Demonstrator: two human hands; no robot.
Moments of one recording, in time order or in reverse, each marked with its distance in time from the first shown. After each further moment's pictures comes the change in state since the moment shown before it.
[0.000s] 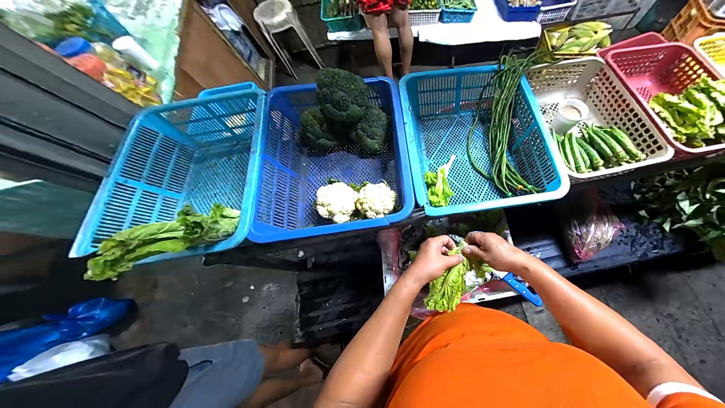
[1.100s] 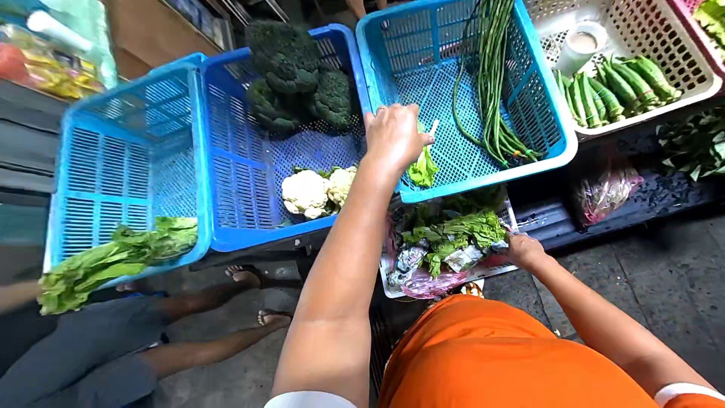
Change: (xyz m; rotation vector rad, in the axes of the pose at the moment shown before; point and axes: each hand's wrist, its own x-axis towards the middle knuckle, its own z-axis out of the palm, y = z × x) left_hand 0.108 0.133 -0.090 0.996 0.320 0.061; right_hand -0.031 0.141 0.050 -0.245 -0.043 0.713
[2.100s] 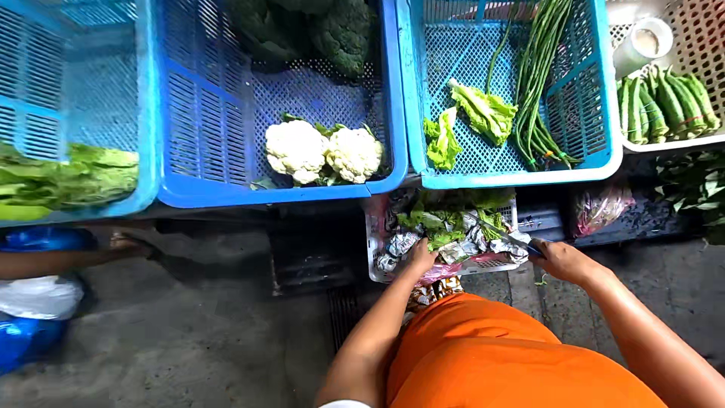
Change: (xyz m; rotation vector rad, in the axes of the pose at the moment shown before) left_hand -0.148 -0.029 0.303 -0.640 -0.615 -0.420; right_hand -0.048 0.023 -0.066 -0.179 -0.169 -0.089
